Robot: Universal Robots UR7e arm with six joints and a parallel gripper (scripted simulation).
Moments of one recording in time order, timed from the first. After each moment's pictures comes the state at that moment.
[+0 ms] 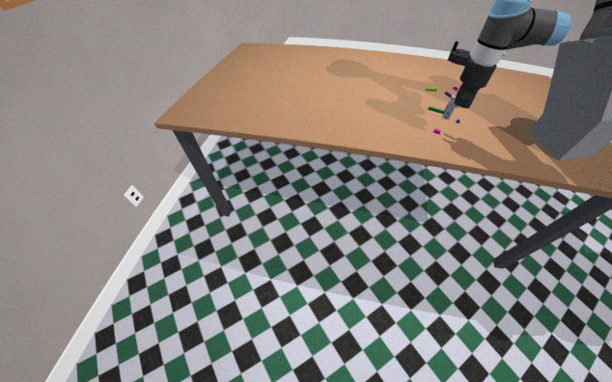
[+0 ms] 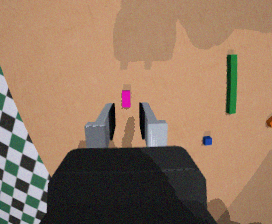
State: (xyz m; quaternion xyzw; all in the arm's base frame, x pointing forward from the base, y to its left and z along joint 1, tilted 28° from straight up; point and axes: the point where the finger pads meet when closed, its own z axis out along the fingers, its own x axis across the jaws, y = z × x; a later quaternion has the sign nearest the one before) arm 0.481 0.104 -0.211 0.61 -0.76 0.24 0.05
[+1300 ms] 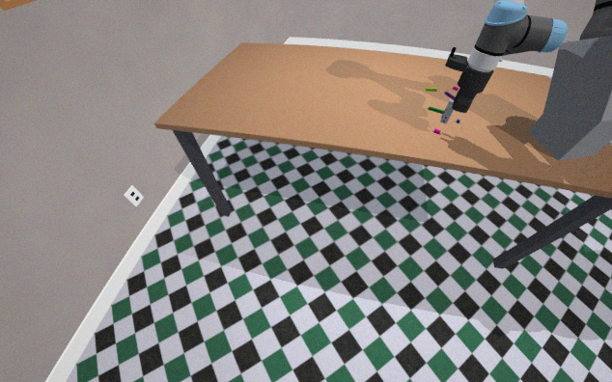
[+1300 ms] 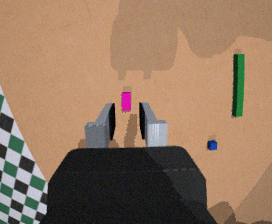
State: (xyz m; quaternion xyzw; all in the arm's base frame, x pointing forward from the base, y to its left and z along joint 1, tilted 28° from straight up) arm 0.485 0.098 -0.225 0.61 -0.76 0.24 0.05
